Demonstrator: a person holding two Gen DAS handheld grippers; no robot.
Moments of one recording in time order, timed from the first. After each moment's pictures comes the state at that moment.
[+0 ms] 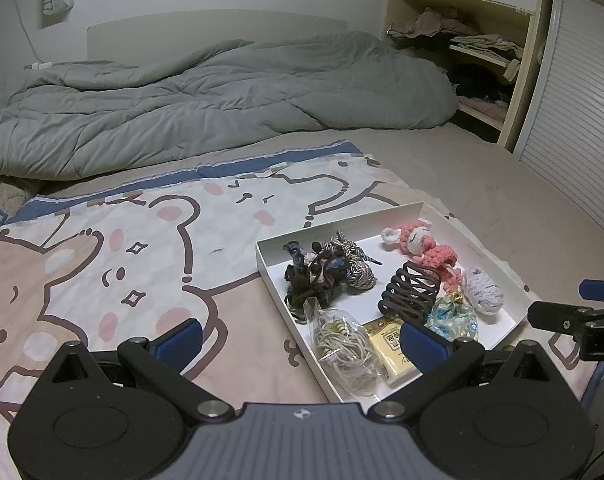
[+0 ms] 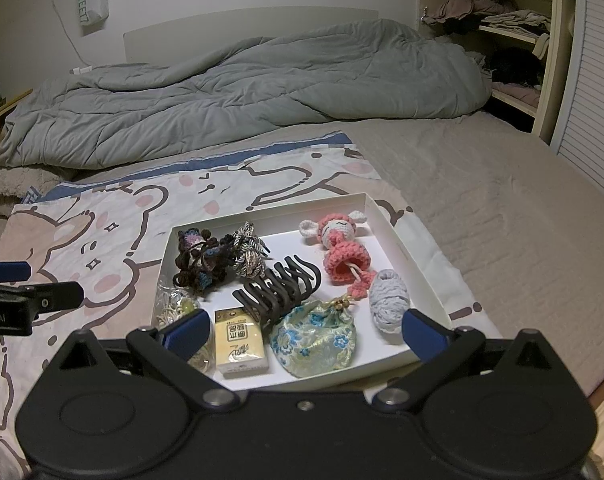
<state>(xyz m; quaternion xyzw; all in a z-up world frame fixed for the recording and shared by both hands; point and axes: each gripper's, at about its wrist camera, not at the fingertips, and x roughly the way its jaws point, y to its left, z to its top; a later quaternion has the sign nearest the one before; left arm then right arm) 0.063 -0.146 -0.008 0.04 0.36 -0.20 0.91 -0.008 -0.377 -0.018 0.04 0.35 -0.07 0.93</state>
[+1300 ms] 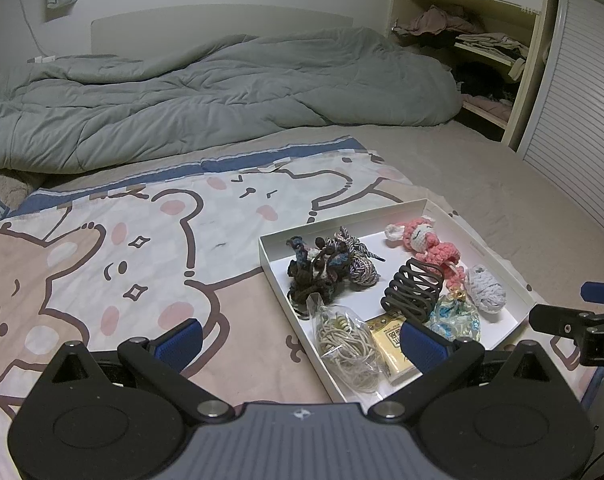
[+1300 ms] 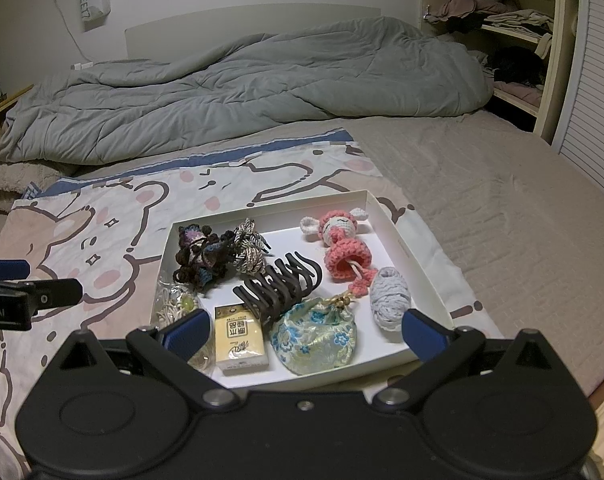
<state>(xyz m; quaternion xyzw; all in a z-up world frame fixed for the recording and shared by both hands) 0.064 -0.143 -0.012 0.03 0.37 -0.19 0.91 -0.010 -0.375 -0.022 0.04 0.36 -0.07 0.93</state>
